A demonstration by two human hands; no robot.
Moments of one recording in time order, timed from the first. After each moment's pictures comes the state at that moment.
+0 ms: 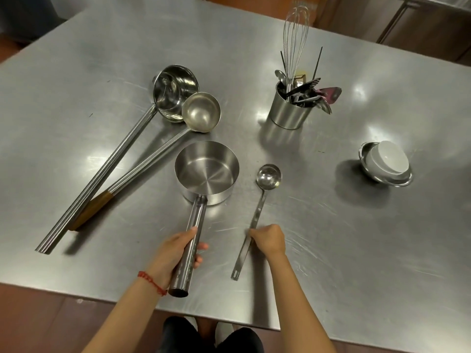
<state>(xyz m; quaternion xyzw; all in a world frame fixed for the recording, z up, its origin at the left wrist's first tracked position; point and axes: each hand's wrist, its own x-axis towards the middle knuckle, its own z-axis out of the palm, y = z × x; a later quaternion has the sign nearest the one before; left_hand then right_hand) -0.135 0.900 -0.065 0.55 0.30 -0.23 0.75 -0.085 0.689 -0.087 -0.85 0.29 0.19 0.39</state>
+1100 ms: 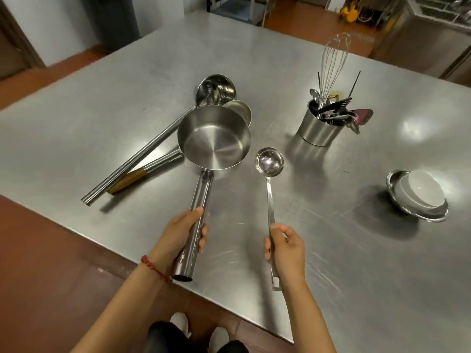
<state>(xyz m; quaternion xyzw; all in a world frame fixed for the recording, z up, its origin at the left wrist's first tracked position) -0.176 0.863 0.000 0.54 0.25 -0.07 0.80 -0.148 0.669 -0.012 -0.70 0.15 0.10 0.69</state>
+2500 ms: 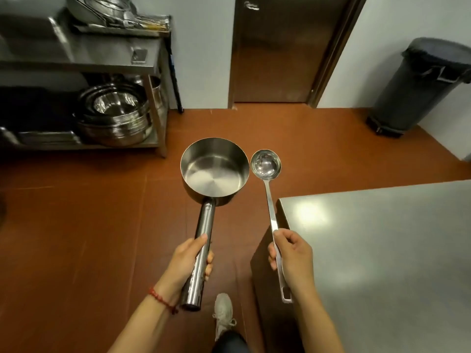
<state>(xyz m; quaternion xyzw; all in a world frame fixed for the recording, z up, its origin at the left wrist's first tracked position) -0.422 1.473 -0.028 0.33 0.49 0.33 0.74 -0.237 1.415 0.000 -0.68 -0.26 0.43 0.54</state>
